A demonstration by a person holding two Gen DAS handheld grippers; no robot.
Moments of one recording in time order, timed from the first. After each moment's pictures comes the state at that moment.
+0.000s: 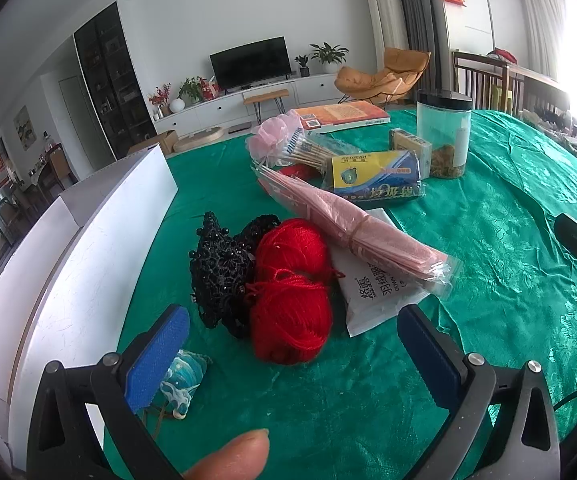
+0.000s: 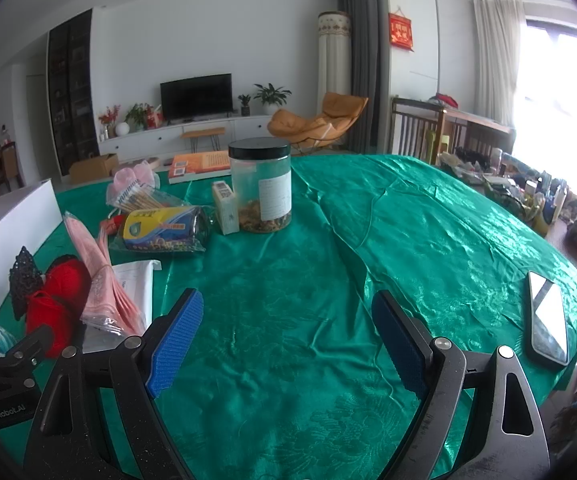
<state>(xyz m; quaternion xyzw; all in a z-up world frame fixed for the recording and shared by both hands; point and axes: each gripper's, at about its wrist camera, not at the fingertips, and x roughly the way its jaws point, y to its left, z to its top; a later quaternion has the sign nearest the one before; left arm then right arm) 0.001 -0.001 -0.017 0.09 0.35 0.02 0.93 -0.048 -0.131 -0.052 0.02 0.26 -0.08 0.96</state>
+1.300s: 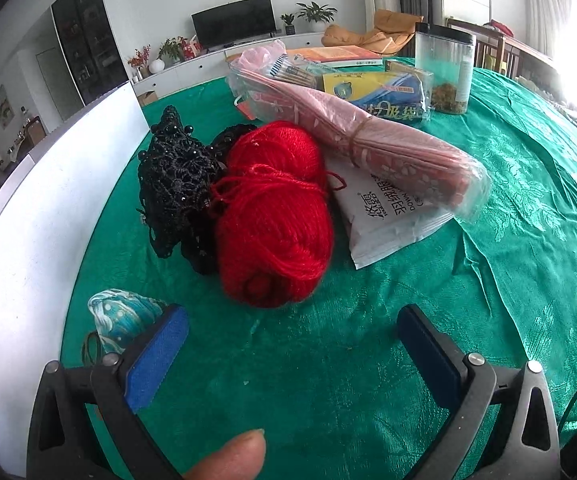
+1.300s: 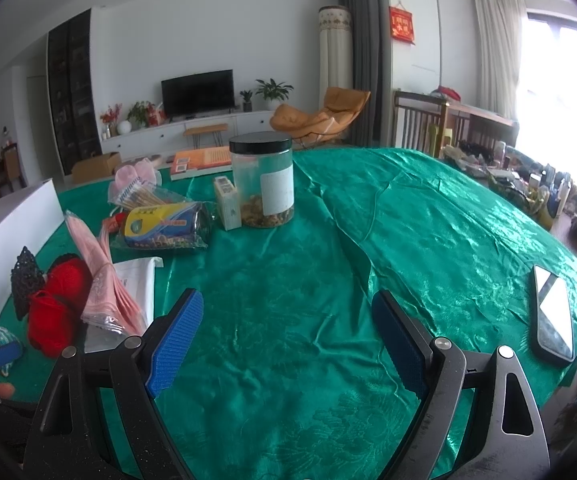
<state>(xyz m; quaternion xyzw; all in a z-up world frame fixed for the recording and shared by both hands) 0.010 0.009 -0.076 0.08 0.43 -0.01 0.90 -0.046 -0.127 -0.057 0.02 0.27 -0.07 0.96</state>
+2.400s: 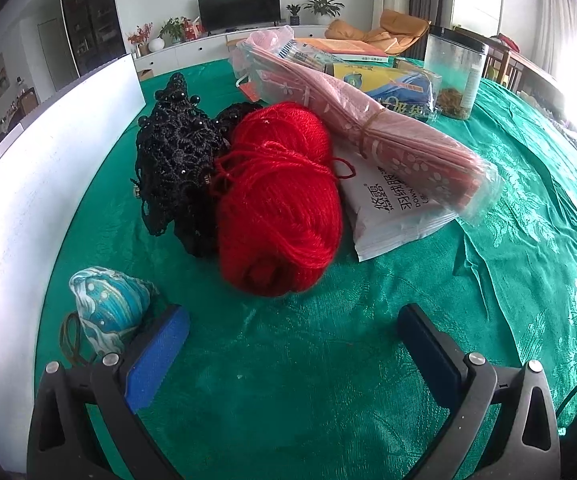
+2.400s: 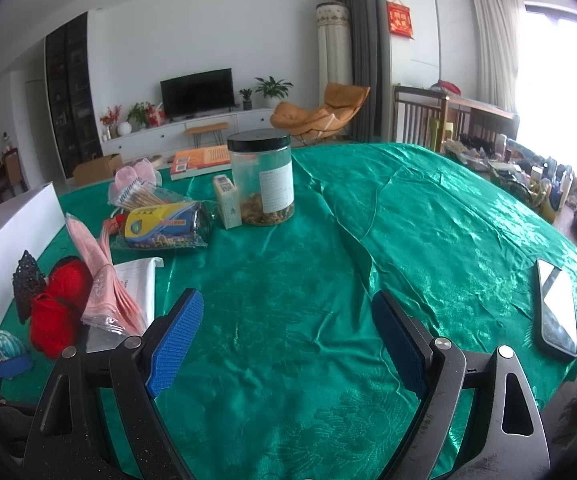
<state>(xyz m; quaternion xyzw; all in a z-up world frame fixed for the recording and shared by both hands) 0.017 0.020 -0.080 0.02 0.45 -0.02 0.89 -0.046 -0.127 -0.058 0.03 0.27 -0.07 0.96</state>
